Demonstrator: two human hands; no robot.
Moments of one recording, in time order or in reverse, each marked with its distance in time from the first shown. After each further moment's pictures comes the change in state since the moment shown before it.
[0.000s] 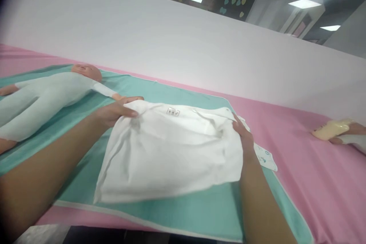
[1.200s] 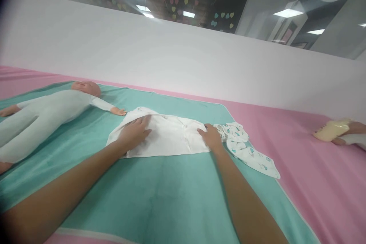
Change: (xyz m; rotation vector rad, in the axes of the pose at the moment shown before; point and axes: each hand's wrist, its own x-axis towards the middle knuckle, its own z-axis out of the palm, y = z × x) left_hand 0.040 -0.069 0.023 1.391 0.495 -0.013; right_hand 0.051 0.066 0.061 -0.846 -0.035 0.016
